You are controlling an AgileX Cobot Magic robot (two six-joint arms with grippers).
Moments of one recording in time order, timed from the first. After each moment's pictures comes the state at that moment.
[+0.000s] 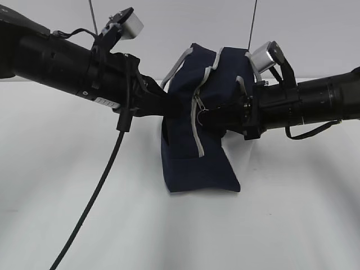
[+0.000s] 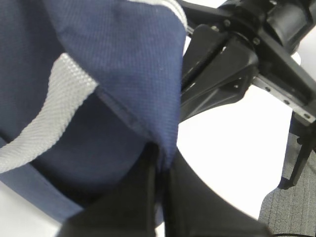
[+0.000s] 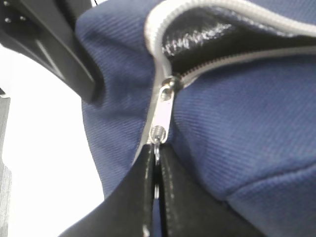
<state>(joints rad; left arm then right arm) -0.41 1.73 -1.18 -1.19 0.78 1.27 0.09 1.85 -1.00 1.61 1.03 -2.08</state>
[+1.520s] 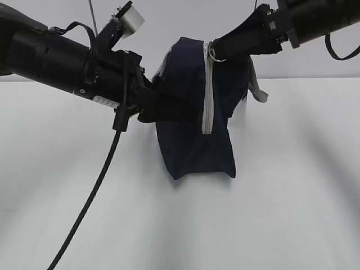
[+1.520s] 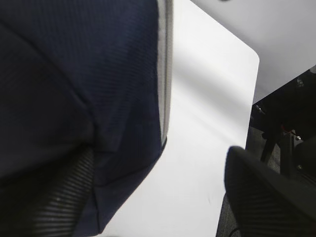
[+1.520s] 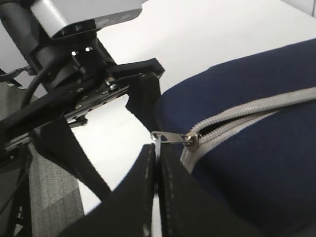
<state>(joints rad) -0.41 1.72 -1.18 -1.22 0.89 1.27 0.09 1.65 -1.37 1.14 1.16 -1.26</state>
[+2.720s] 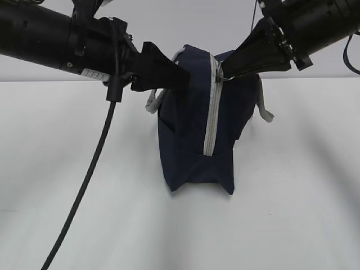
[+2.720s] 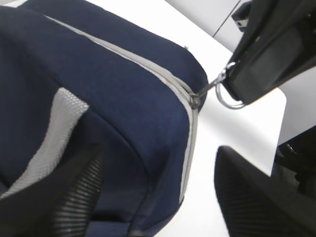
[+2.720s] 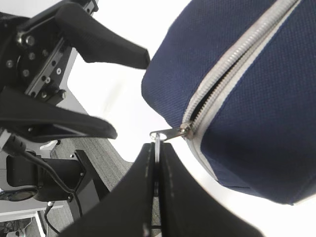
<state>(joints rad) -0.41 1.62 -1.18 -1.21 0.76 1.19 0.09 1.64 -1.38 1.00 1.21 -0.63</state>
